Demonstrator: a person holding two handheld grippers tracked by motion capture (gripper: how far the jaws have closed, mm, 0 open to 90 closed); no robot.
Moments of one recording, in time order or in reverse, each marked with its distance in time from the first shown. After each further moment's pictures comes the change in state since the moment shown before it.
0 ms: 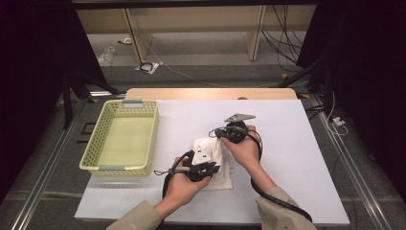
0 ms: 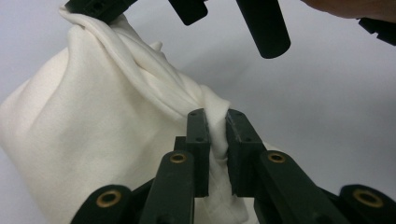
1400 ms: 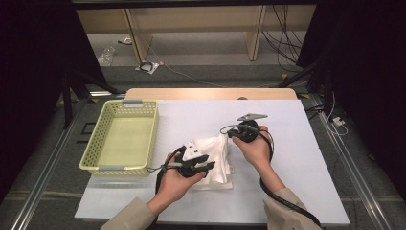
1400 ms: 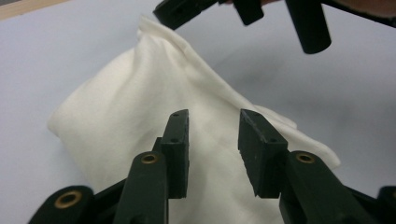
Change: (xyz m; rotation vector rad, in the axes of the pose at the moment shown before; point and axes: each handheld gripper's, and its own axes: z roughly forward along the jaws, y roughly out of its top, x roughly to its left) left arm 0.021 -0.001 -0.009 -0.049 0.015 -0.008; right arm -0.028 -0.009 -0.022 0.045 -0.083 0.079
